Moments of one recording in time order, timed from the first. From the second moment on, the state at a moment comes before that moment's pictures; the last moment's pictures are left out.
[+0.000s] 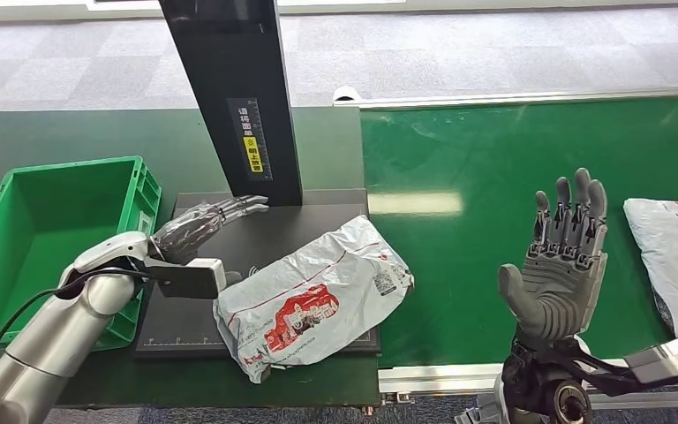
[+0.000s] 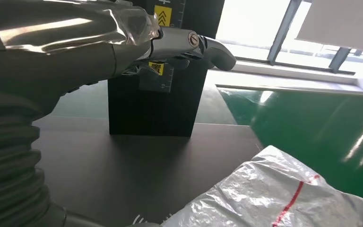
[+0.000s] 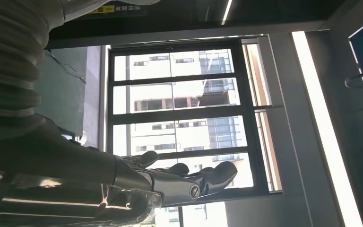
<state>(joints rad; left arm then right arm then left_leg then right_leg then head) -0.55 0.38 -0.46 -1.29 -0.52 -0.43 -0.47 -0.04 0.13 0.07 -1.69 -0.18 0.10 -0.52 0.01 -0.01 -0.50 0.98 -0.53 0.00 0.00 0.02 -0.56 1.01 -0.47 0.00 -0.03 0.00</state>
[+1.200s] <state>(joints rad) -0.41 0.33 -0.38 -1.70 -0.30 -0.62 -0.63 0.02 0.13 0.04 -1.72 -0.18 0.08 -0.52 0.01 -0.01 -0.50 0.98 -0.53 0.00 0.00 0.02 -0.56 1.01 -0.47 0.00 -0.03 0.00</state>
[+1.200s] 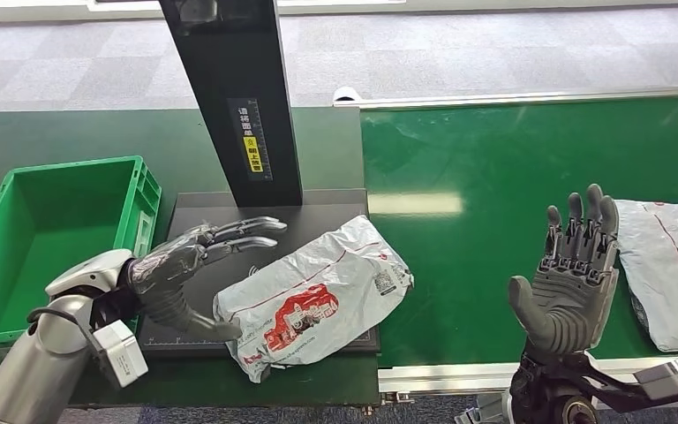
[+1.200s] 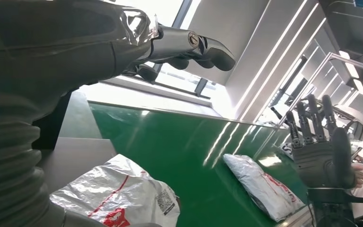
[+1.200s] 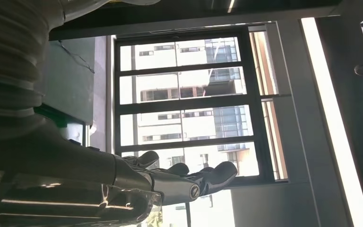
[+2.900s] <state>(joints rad) -0.62 0.02 -0.88 -0.83 -0.92 -0.10 -0.42 -0.06 0.14 0.07 -1.66 -0.18 0.12 -0.52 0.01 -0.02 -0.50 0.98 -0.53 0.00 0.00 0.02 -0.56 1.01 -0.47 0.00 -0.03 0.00</state>
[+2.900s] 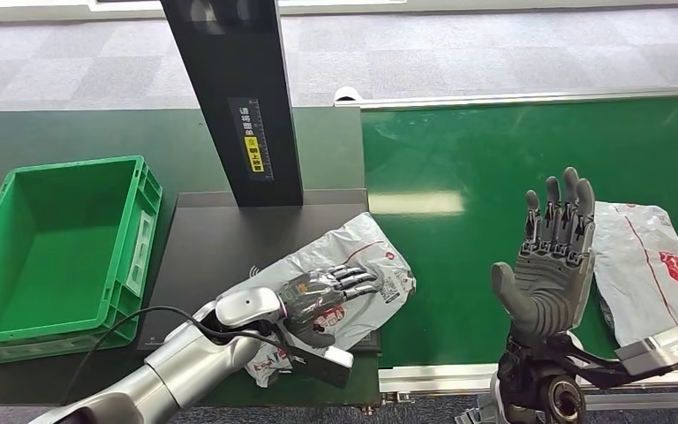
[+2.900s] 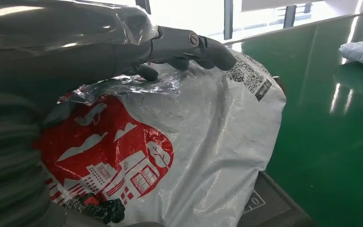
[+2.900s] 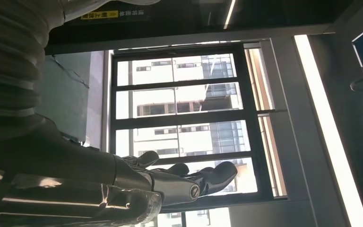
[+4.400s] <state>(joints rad) -0.59 0.16 -0.54 -1.63 -0.40 -0.17 -0.56 -0.01 0.14 0.06 -1.68 -0.19 0.09 -0.54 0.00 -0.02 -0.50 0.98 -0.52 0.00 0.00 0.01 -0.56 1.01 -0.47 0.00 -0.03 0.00</state>
